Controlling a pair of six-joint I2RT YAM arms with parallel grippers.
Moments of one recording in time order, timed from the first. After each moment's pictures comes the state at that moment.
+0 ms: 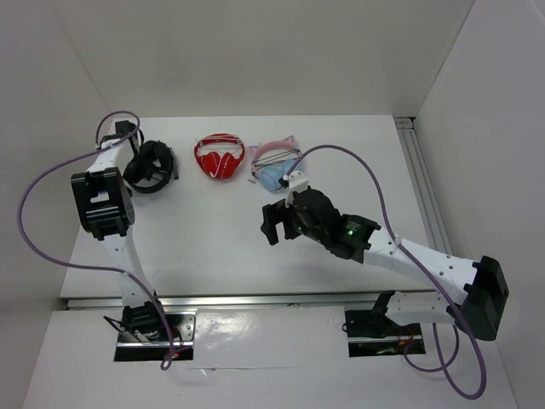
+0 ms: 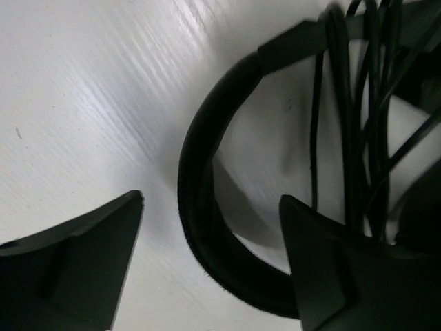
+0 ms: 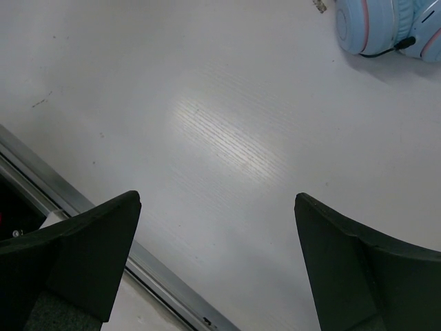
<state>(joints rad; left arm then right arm) 0.26 2.17 1.76 -0.83 -0.34 -0.73 0.95 1.17 0.93 -0.28 0.20 0.36</state>
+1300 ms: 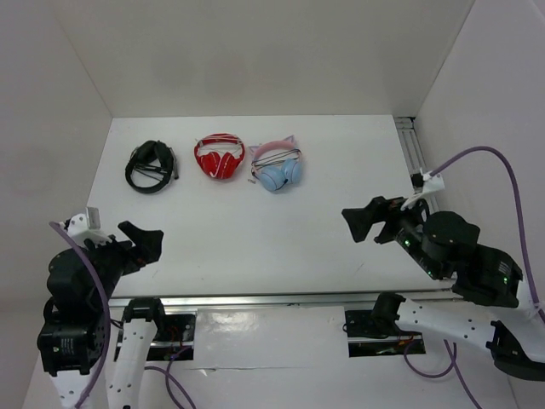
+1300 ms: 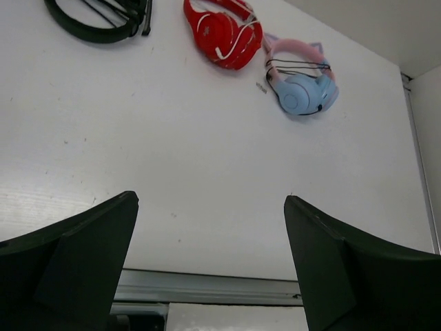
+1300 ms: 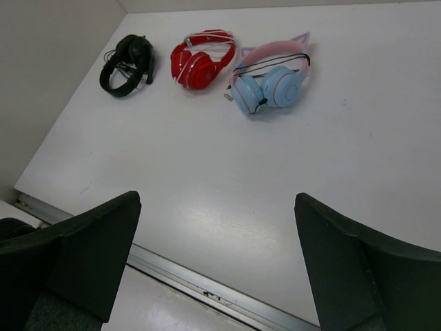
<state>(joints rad) 0.09 0.32 1.06 -1.04 0.12 -0.45 1.02 0.64 1.24 -0.86 0.56 0.46</state>
